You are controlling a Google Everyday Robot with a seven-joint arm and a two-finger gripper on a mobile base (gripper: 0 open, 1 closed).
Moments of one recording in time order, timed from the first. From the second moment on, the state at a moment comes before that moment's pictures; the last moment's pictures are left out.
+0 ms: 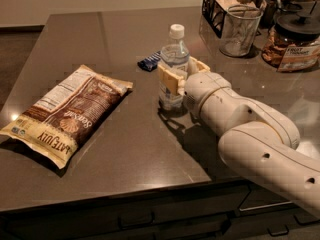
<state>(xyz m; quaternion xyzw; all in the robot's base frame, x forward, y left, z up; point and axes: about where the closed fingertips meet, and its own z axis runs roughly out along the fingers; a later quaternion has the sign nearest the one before) 0.576 -0.057 0.939 -0.68 -0.15 -0.69 0.18</state>
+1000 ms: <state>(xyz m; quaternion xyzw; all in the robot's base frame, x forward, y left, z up) 0.574 -0.055 0.941 -0.68 -0.15 -0.69 0.18</state>
